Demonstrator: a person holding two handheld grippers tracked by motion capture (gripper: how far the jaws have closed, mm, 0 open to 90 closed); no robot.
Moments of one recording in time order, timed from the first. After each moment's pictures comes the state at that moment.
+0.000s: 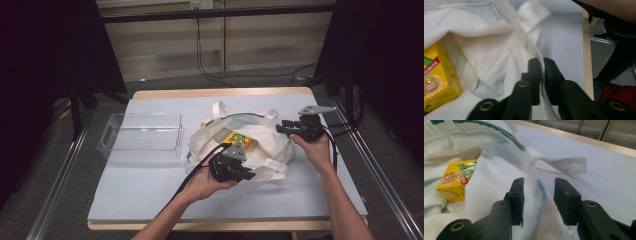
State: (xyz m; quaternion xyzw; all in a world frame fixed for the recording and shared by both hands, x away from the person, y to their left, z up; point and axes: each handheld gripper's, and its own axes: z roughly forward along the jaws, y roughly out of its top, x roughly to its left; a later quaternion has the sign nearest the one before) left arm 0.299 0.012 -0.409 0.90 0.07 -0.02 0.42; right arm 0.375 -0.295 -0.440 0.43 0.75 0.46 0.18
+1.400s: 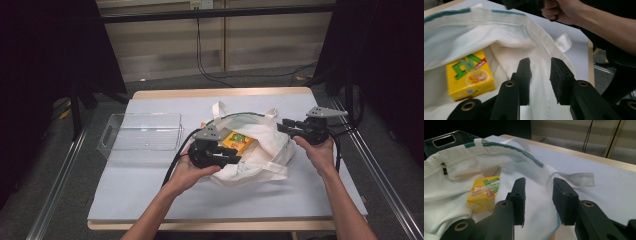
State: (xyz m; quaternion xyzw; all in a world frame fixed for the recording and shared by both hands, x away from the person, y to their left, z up) left arm 0.329 0.065 -0.389 0.85 0.16 -0.02 0.50; right arm 0.349 -0.294 -0.424 0.41 0.72 0.52 0.19
